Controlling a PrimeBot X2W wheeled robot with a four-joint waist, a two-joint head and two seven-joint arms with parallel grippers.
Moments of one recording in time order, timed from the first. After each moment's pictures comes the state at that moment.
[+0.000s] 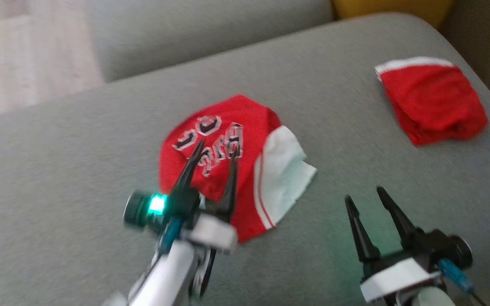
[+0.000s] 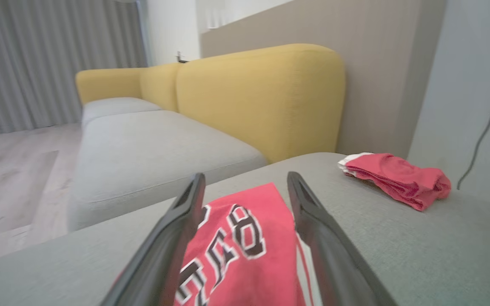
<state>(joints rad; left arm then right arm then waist) -0.40 0.04 -0.60 0.47 -0.28 0.15 -0.25 0.02 -0.09 0.22 0.22 0.10 0.12 -0.26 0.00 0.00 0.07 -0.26</state>
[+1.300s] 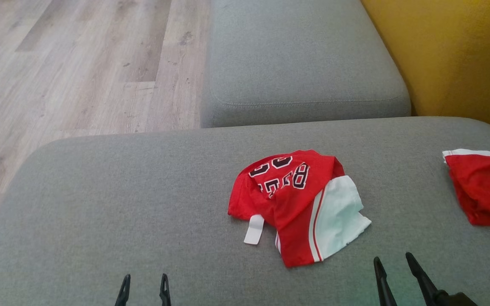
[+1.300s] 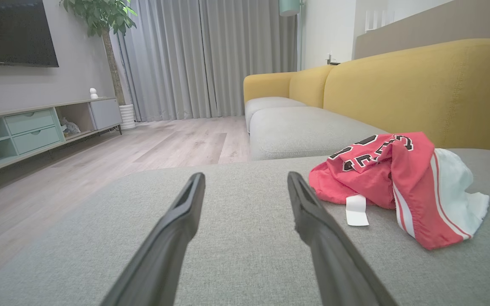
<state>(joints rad) 0.37 0.06 -0.25 0.01 -0.04 0.20 -0.26 0.30 -0.04 0.08 0.17 0.07 0.12 -0.26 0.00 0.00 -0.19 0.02</state>
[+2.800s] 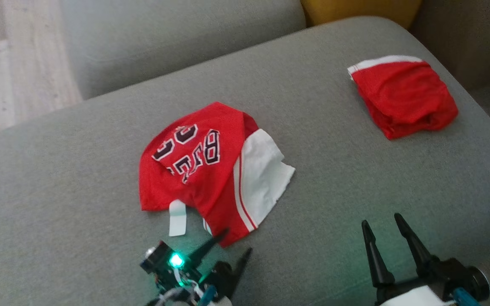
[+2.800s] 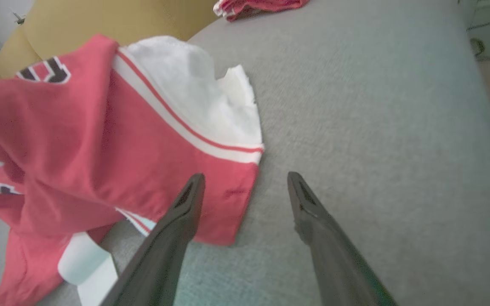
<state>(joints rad) -0.26 0.06 -0.70 0.71 0.13 0.02 -0.26 0.18 -0.07 0.13 0.14 0.07 0.12 -0.26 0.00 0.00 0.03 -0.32</state>
